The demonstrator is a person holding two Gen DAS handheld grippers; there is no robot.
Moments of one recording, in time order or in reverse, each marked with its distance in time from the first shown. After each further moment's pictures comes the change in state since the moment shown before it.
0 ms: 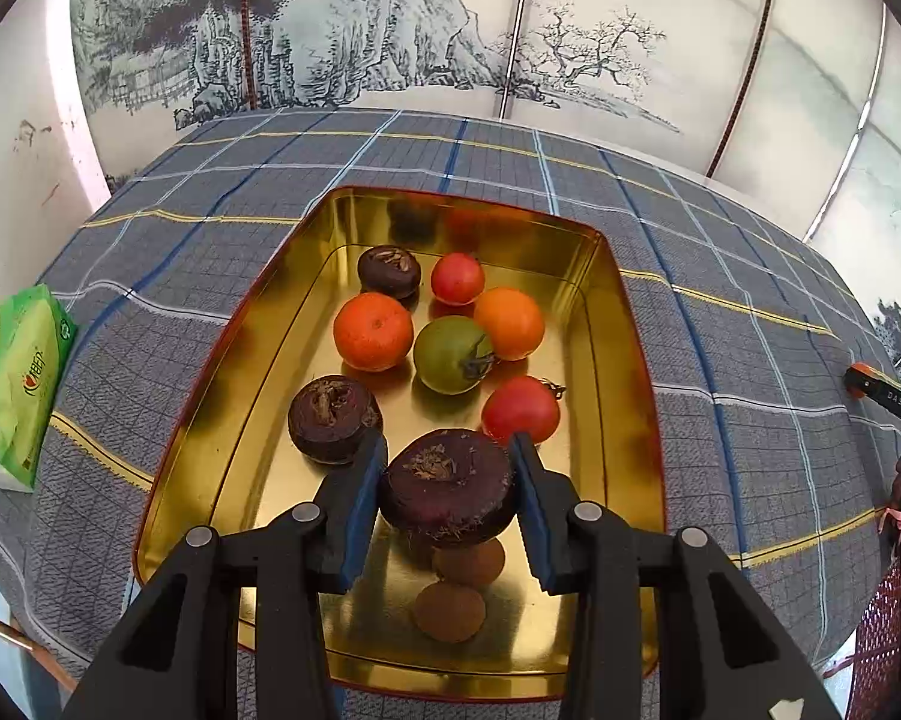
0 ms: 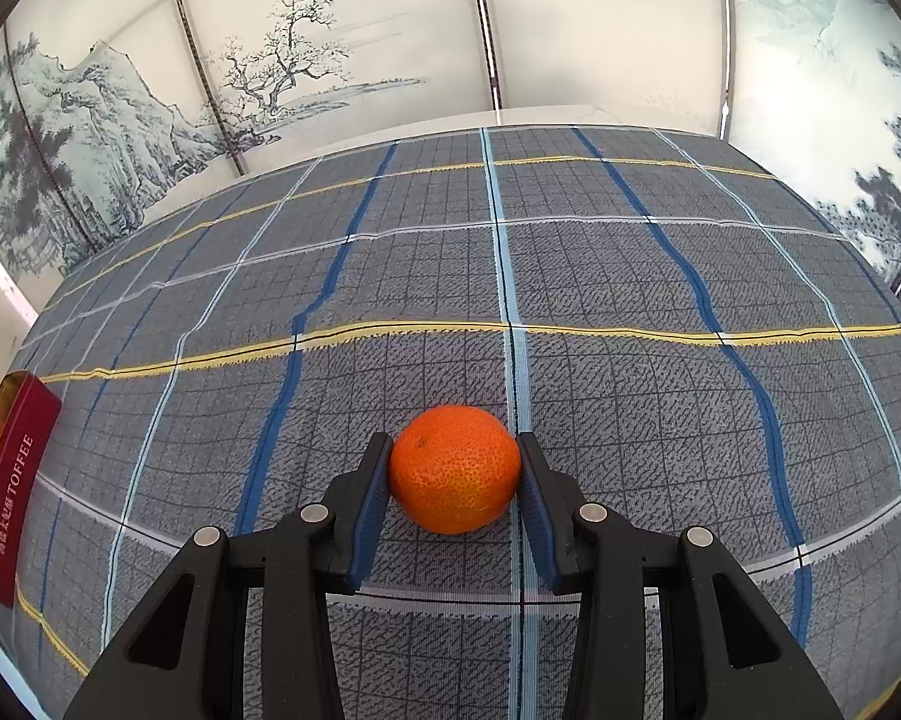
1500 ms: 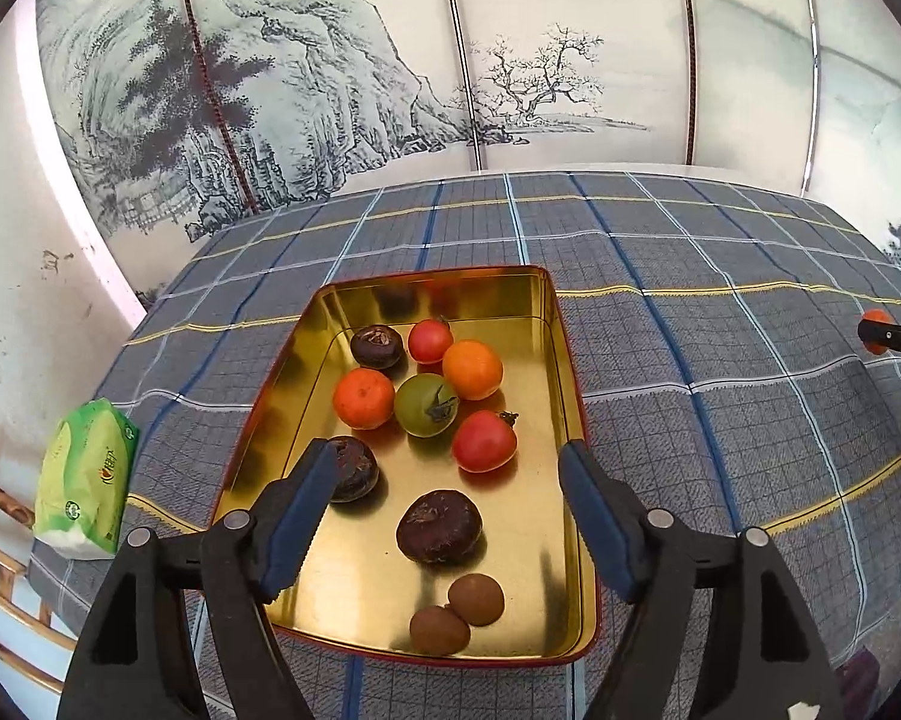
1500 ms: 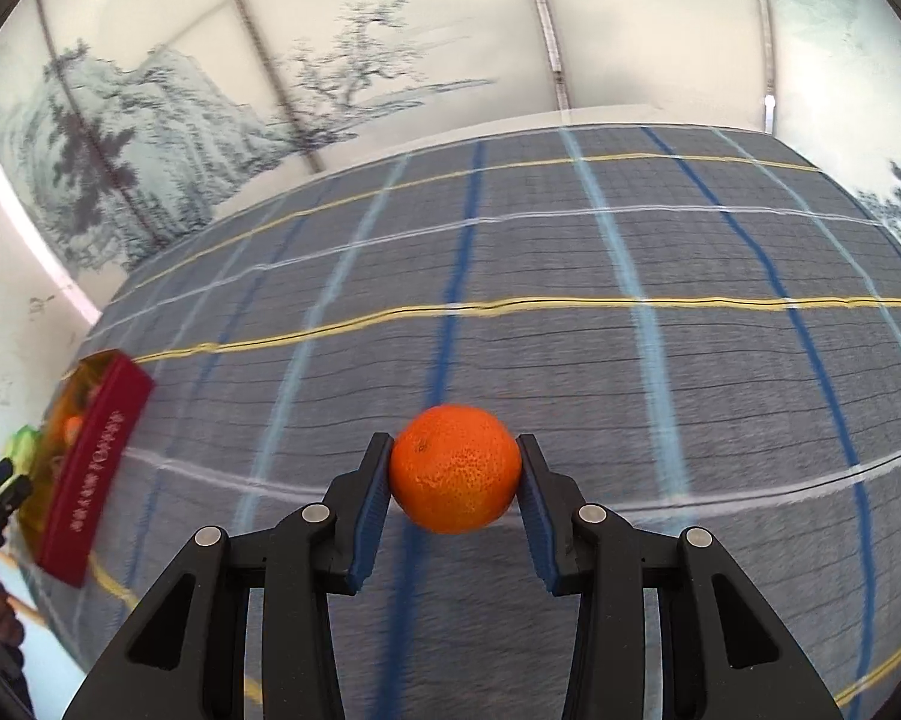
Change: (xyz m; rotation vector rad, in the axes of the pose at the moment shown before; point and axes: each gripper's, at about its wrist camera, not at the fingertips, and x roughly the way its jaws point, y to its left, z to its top) left arm -0.037 -0.051 -0.004 0.218 -0.139 0.139; right arm -0.041 0.059 -0.024 -0.013 0.005 0.179
